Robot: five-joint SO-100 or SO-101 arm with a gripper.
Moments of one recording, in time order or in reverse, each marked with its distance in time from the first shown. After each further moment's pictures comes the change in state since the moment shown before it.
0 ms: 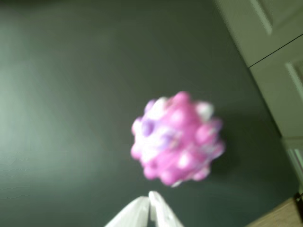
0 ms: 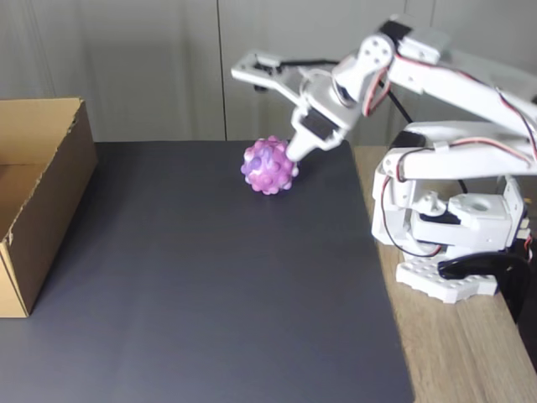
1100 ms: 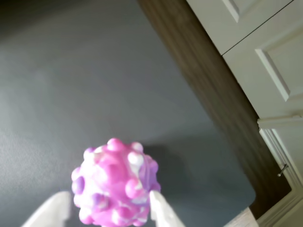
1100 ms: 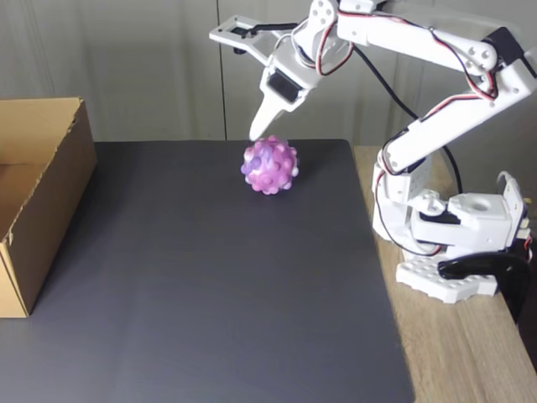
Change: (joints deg) arm 10.6 -25.0 -14.9 -9.1 4.5
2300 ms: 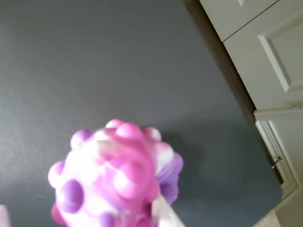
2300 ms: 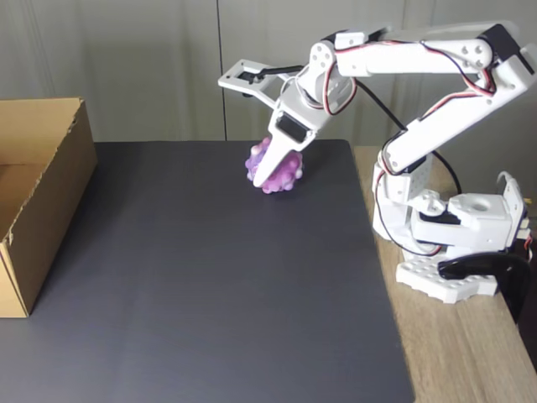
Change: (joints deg) arm 0.4 -3.2 15.6 -11.2 2.9
